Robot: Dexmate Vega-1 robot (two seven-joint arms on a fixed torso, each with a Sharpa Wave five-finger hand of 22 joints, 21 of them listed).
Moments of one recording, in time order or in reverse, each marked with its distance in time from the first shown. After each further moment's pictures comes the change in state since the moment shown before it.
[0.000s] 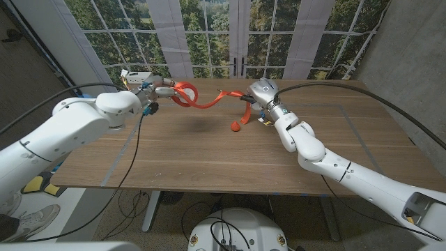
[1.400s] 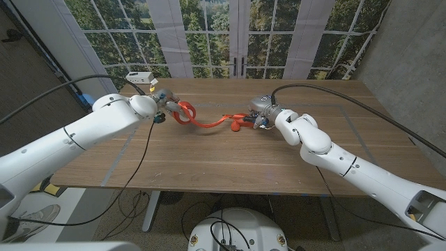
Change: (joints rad) left arm -0.311 -0.040 0.410 0.063 0.398 0.307 -0.136; left_hand 0.000 0.000 0.000 0.000 -0.002 0.000 0.000 0.000 0.001 0.000 0.000 -0.001 0.005 0.000 0.000 -0.011 0.041 0.000 0.000 0.000 0.000; right arm 0.008 0.011 0.062 -0.035 0.104 0.089 0.439; right_hand 0.000 0.000 0.009 -0.003 -0.009 0.004 0.004 0.002 -0.006 0.013 0.008 -0.012 -0.015 0.005 -0.002 -0.004 -0.003 0.009 0.002 0.004 -0.005
